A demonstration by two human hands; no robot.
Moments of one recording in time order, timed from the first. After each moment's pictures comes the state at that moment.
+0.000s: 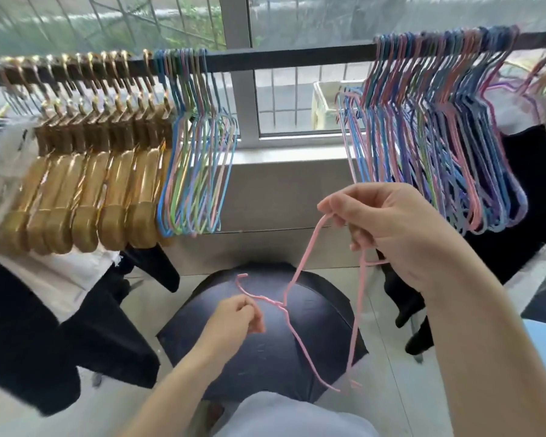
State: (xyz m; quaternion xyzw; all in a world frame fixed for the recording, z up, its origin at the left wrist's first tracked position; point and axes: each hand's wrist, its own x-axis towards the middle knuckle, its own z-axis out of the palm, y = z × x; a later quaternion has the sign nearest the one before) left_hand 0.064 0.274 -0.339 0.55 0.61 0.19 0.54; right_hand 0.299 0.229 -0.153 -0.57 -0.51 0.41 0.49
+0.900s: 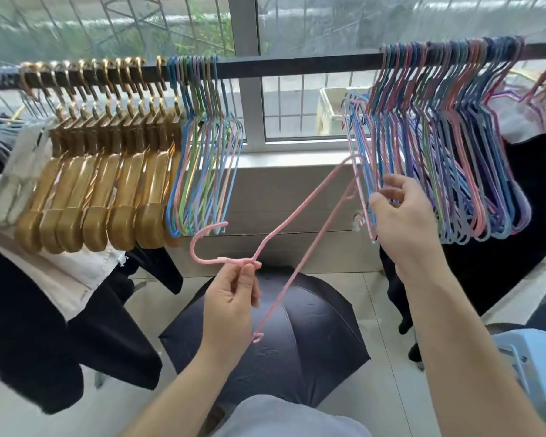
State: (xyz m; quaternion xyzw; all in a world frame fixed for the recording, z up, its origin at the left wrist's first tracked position) left_hand 0.084 0.258 -0.292 0.56 0.46 0.53 0.44; right_hand 0.326 0.268 -0.205 -0.70 -0.39 0.20 0.56
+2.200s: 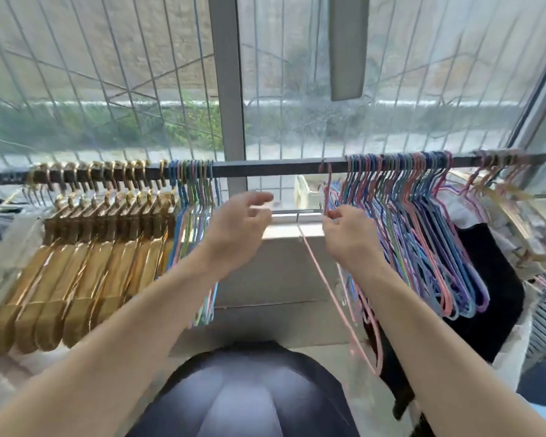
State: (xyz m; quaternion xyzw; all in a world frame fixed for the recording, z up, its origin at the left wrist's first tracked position) left_hand 0.123 0.386 -0.108 0.75 0.44 0.38 0.30; right_hand 0.322 0.353 -0.145 -0.76 -0.48 0.09 0.43
